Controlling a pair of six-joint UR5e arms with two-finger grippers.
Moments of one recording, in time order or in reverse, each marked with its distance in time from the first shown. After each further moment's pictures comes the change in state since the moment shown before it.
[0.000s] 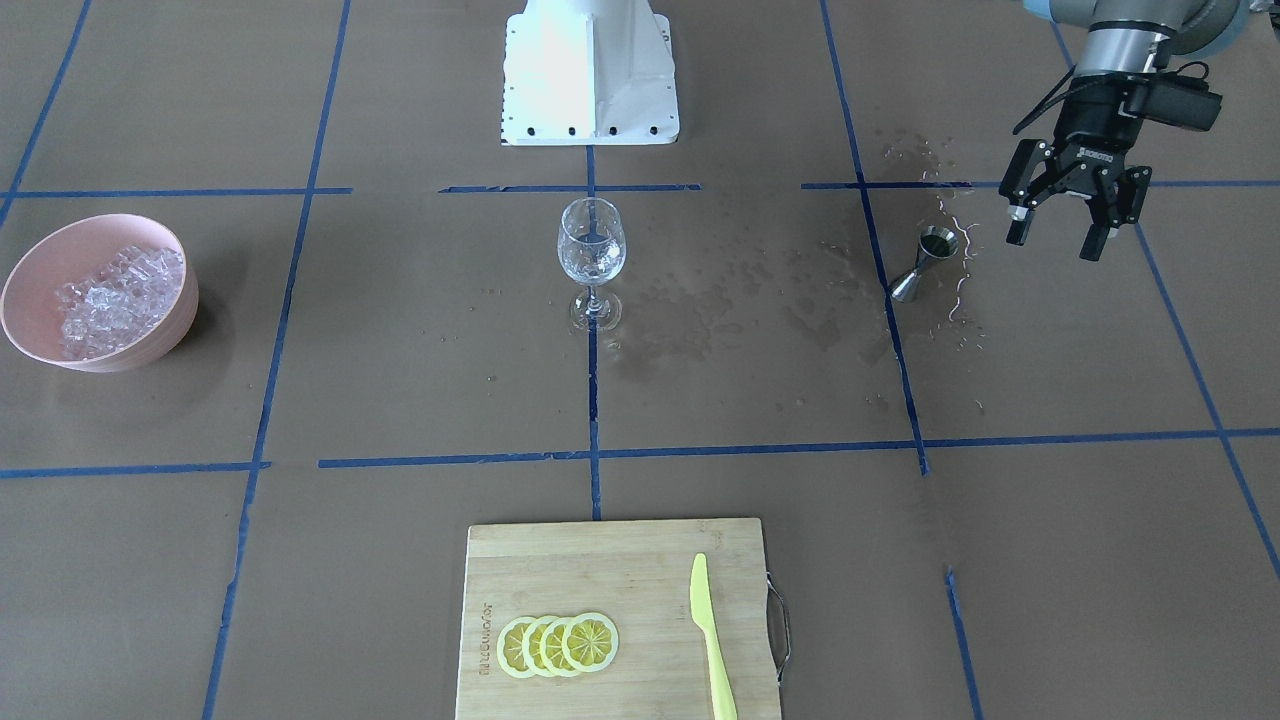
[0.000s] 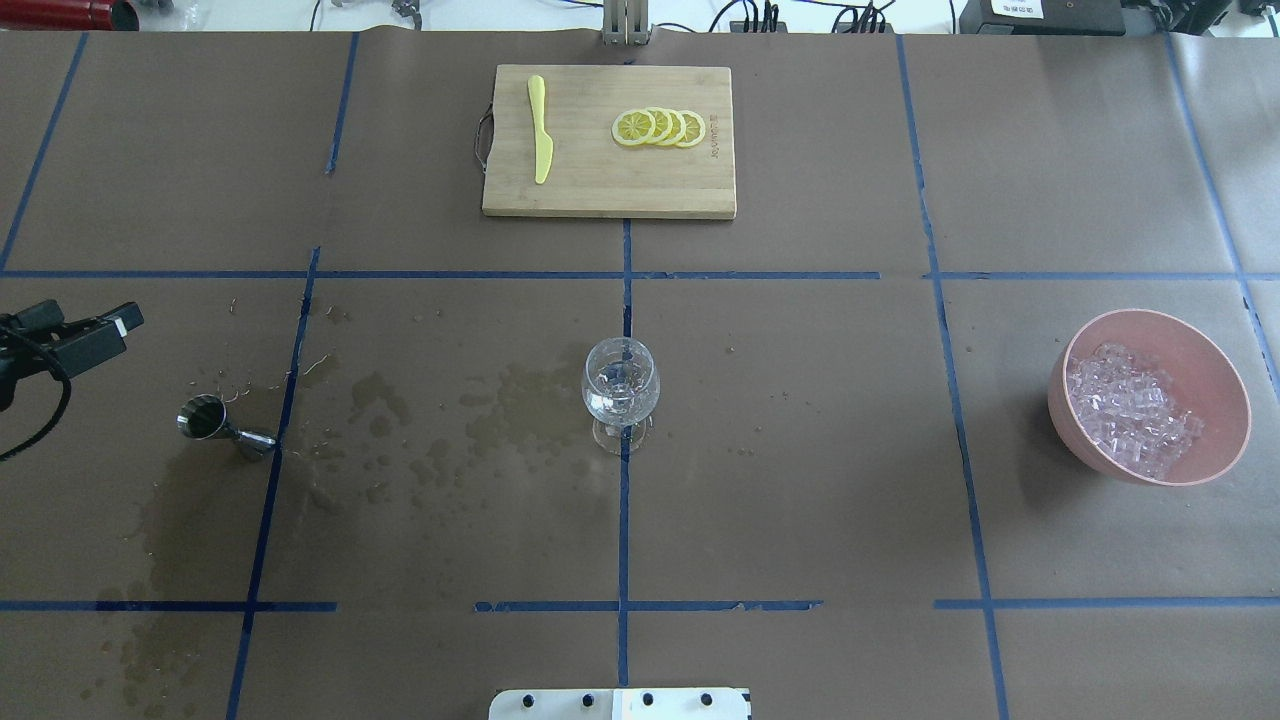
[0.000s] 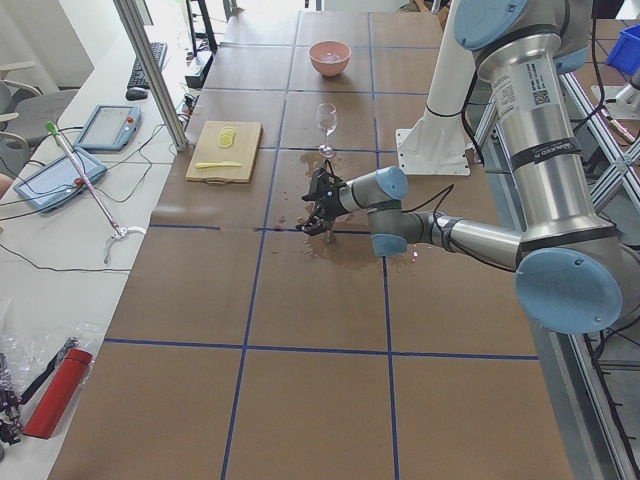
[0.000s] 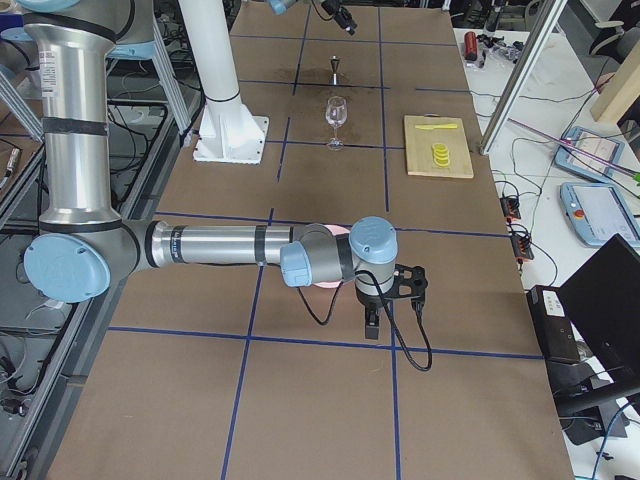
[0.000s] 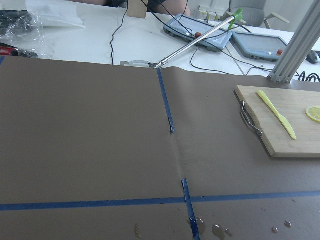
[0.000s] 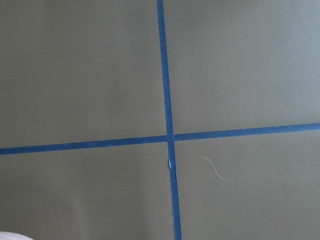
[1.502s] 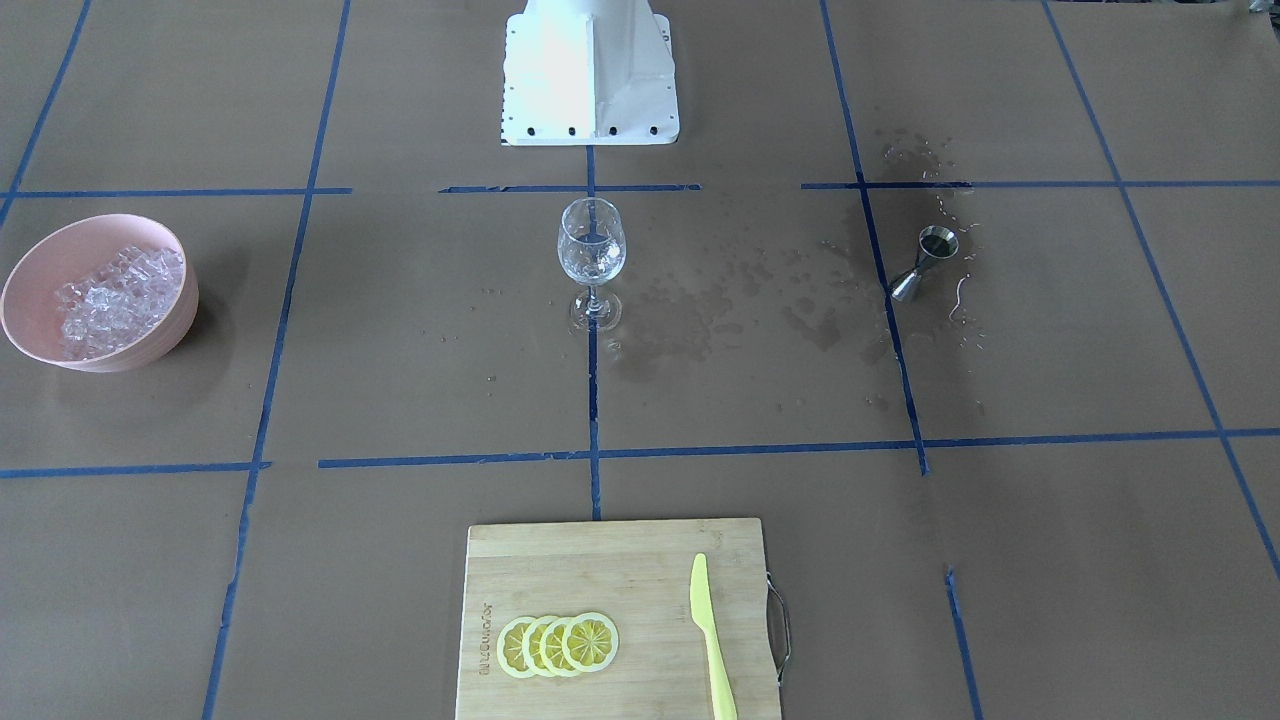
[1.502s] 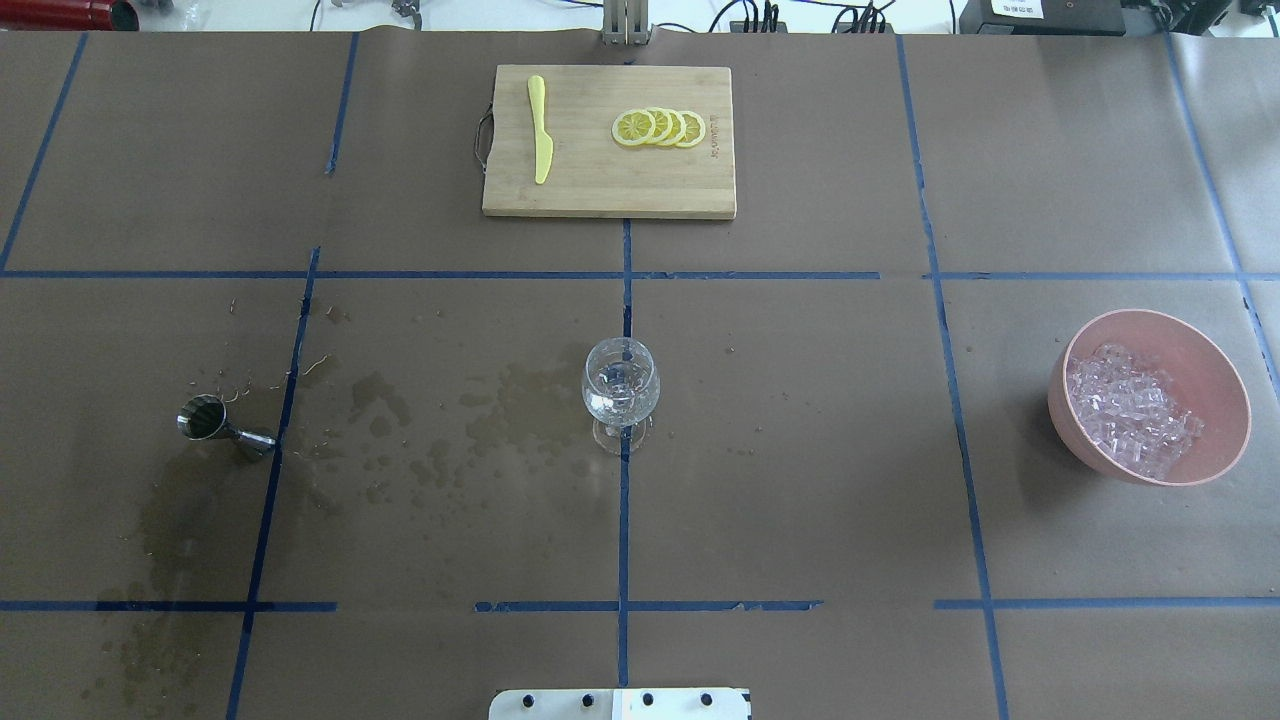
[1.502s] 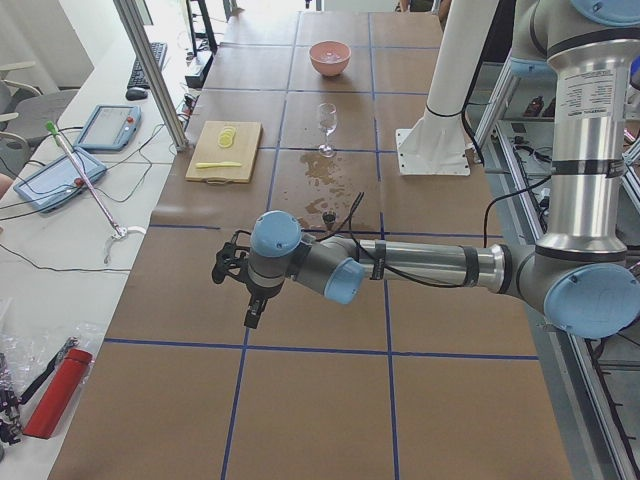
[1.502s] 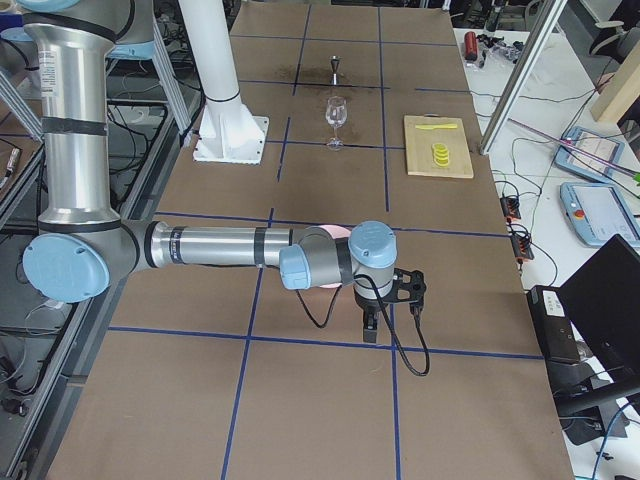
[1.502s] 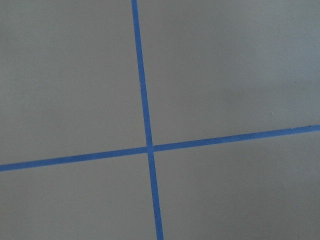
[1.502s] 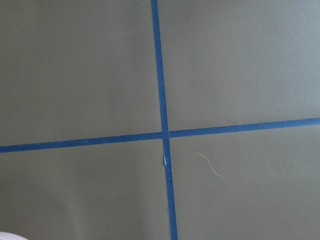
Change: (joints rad) left arm -0.961 -0.301 0.355 0.712 -1.154 0.973; right arm 0.001 -0.002 -0.012 0.000 -0.001 -0.001
